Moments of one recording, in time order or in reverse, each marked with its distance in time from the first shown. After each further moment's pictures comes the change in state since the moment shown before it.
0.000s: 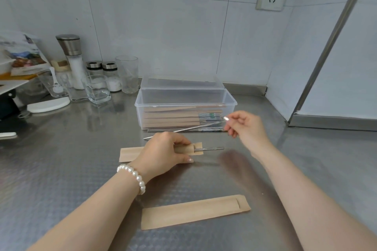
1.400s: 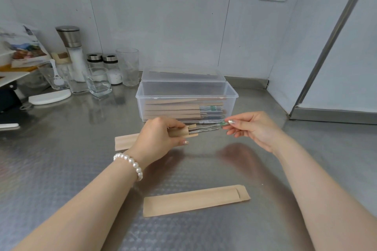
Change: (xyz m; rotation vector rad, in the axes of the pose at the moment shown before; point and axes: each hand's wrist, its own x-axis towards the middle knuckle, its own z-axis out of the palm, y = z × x) left_hand 0.001 -0.004 -0.007 -0.069 0.164 -0.039; right_hand -0.006 -0.003 -0.027 0.124 -0.321 0.202
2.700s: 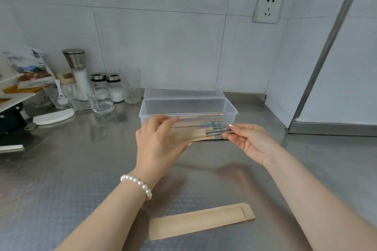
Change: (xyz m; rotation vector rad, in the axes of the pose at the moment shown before) left_hand 0.003 -0.006 0.005 0.107 0.439 0.162; right_hand 0.001 -0.017 0.021 0.502 0.231 0.158
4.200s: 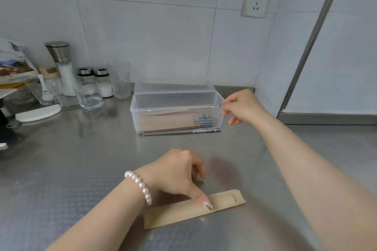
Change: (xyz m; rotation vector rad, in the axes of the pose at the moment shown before) left_hand -0.011 0.042 -0.015 -0.108 -1.034 0.213; right_hand 0.011 -0.050 0.026 -1.108 0.167 -0.245
